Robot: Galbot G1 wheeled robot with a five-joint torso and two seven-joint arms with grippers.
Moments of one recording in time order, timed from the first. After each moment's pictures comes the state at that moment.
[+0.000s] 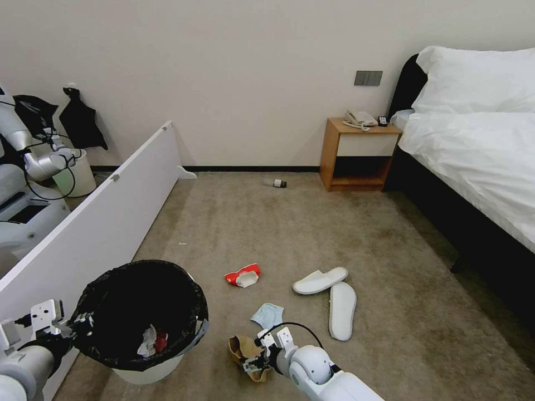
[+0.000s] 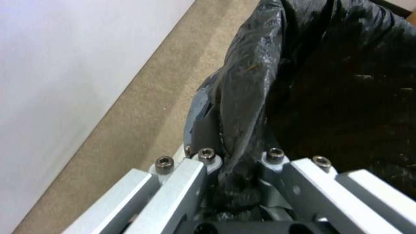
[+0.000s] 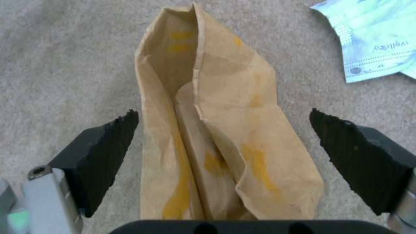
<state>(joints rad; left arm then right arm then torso) 1.61 -1.07 -1.03 -2.28 -1.15 0.74 -0.49 -0.83 1.33 -0.25 1.23 0.45 -0.52 -0.10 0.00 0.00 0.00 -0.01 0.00</state>
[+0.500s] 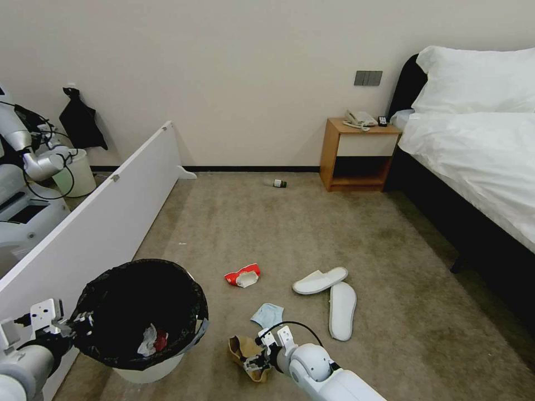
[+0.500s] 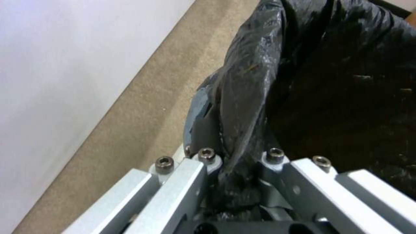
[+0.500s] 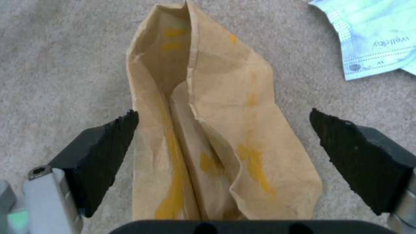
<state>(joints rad) 1.61 -1.07 -1.03 -2.28 -1.15 0.74 -0.49 -0.82 1.34 -0.25 1.20 0.46 -0.52 -0.11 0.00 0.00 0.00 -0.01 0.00</state>
